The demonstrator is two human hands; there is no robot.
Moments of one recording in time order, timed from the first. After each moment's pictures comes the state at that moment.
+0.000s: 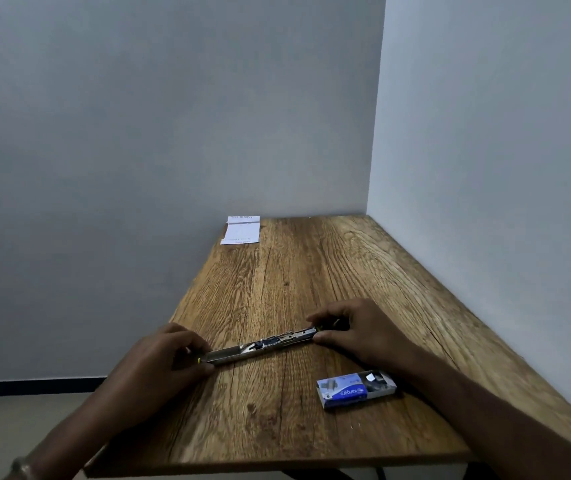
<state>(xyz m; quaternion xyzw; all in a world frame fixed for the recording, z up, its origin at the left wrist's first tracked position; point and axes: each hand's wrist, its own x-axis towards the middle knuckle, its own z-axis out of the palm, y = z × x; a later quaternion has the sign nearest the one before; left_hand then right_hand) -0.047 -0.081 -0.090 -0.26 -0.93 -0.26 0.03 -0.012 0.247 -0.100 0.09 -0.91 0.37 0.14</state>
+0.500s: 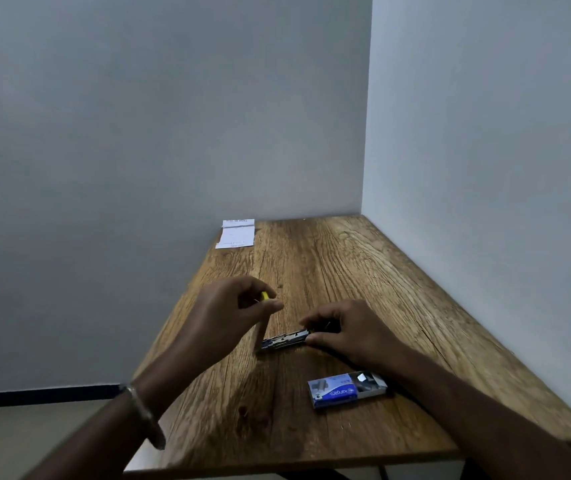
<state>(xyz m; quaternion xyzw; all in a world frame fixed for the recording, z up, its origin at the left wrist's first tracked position) -0.052 0.018 -0.052 -0.31 -0.84 -0.42 0.11 -0.008 0.245 -0.098 0.10 -0.91 0.37 0.14</state>
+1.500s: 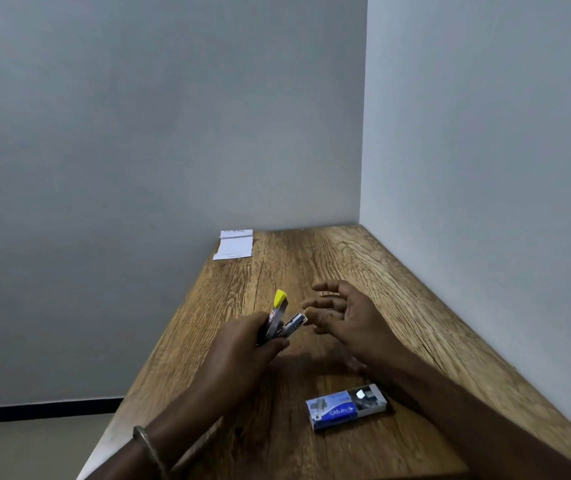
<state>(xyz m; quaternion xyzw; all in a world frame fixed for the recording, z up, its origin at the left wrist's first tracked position) -0.046 0.039 -0.080 -0.31 -0.88 -0.34 0.10 -0.009 0.241 -0.082 0.06 -0.76 0.63 0.16</state>
